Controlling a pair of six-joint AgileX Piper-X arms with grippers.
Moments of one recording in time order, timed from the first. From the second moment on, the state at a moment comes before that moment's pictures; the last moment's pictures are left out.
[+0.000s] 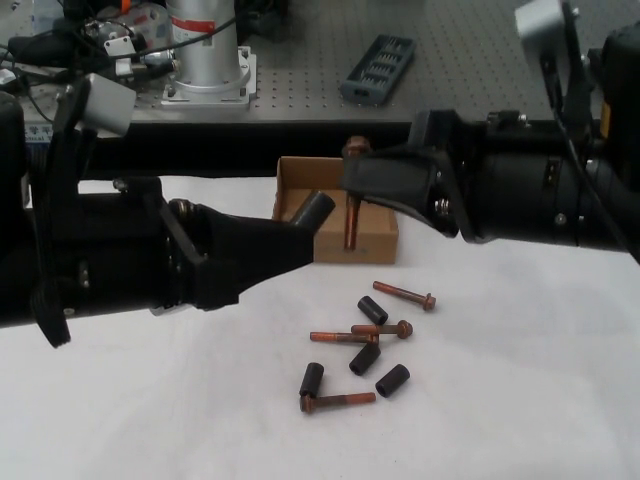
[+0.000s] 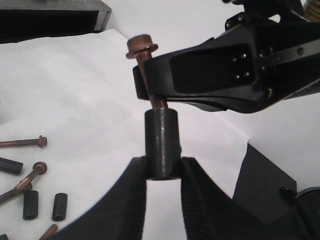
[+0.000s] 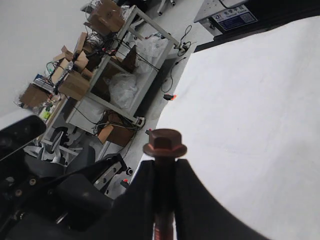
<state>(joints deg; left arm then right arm) -26.9 59.8 -38.2 -7.9 40.1 -17.9 40.6 69.2 -45.9 -2.5 -25.1 45.0</state>
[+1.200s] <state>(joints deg) -27.6 86.8 -38.2 13.6 22.5 6.2 39.4 62.4 -45.9 12.7 -30.7 35.9</state>
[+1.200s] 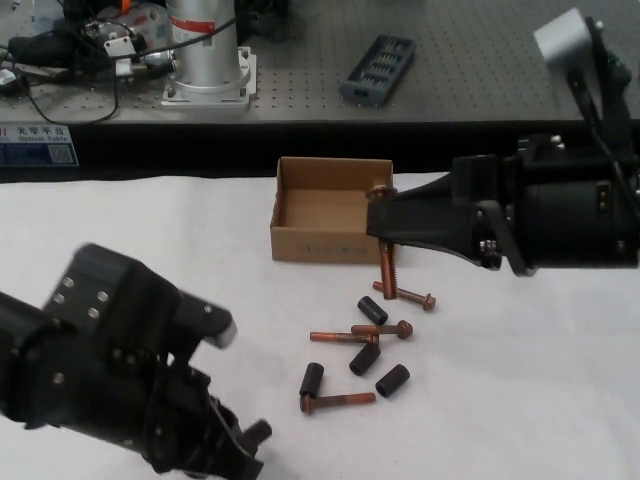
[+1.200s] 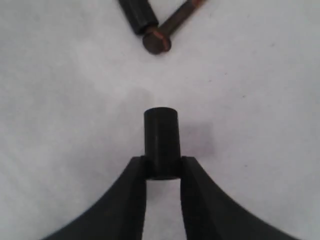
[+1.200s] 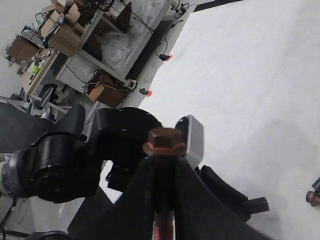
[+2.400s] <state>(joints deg) -27.6 90.1 -40.9 10.5 22.5 15.0 39.4 61.5 -45.9 15.9 -30.7 35.5</state>
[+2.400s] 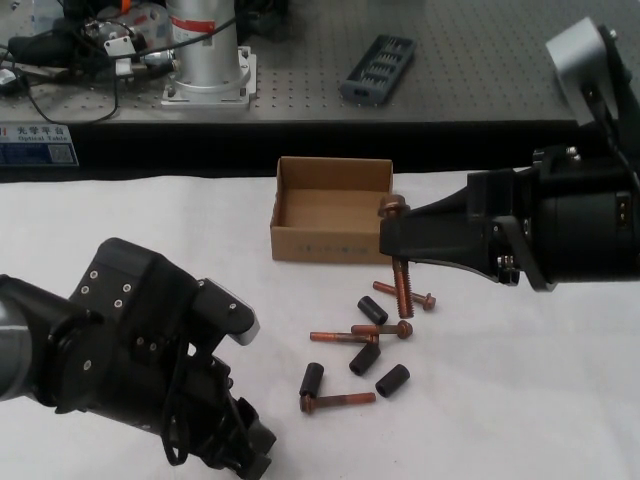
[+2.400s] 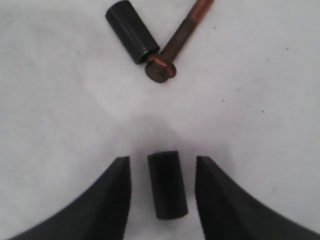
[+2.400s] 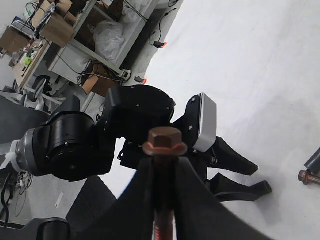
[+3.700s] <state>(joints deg) -27.6 94.4 -43.0 12.5 22.6 16.7 39.3 61.5 -45.9 16.0 -30.7 35.4</state>
